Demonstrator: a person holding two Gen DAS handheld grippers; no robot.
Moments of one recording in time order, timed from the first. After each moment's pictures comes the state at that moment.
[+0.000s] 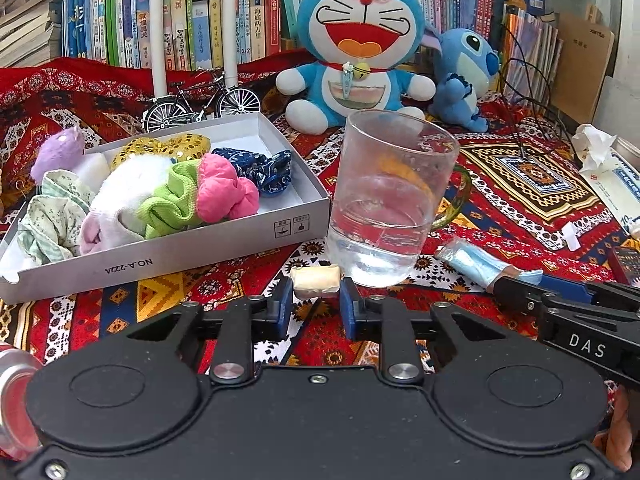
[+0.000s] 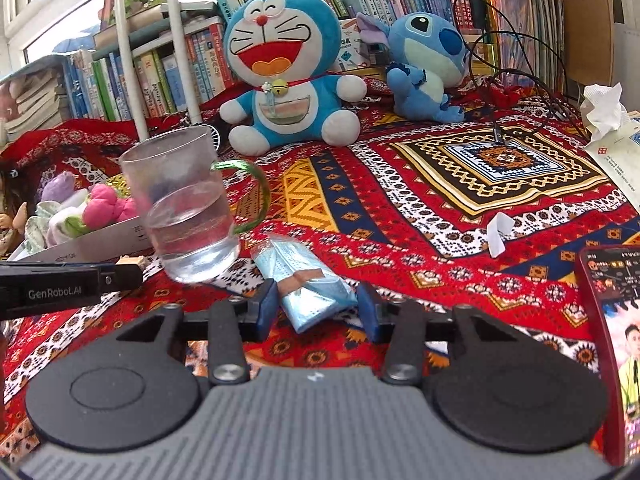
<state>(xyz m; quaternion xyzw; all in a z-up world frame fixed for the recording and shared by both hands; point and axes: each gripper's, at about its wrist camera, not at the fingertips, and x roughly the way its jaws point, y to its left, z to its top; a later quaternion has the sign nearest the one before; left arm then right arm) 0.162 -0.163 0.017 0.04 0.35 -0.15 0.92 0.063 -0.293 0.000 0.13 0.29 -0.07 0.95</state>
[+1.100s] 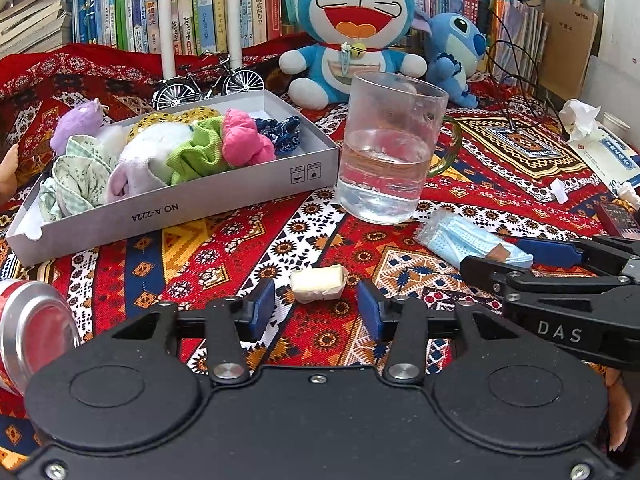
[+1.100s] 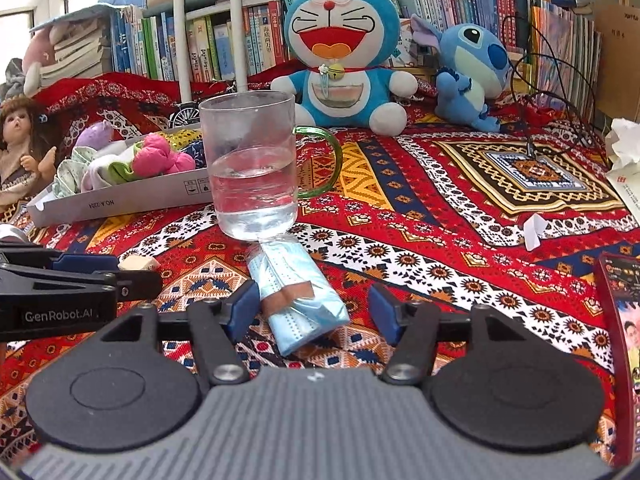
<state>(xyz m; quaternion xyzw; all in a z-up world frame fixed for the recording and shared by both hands) 0.126 -0.136 0.005 0.05 0.36 -0.16 0.92 0.054 -0.246 0.000 0.05 0.31 -0.05 0.95</state>
